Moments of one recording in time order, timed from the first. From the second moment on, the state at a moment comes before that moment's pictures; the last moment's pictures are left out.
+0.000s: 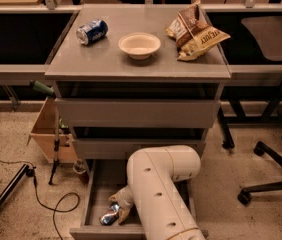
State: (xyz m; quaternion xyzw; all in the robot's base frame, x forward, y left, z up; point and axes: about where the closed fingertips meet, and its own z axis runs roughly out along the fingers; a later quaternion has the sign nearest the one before) arm 0.552 0.127 0.109 -0.45 -0.85 -0.22 0.17
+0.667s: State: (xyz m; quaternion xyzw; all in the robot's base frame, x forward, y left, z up) arm 0.552 0.125 0.112 -0.45 -0.85 -0.23 0.17
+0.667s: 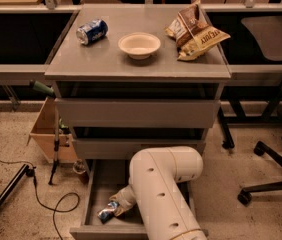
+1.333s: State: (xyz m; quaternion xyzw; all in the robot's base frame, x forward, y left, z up) arm 0.558 0.100 0.142 -0.44 -0.83 -0.28 0.18
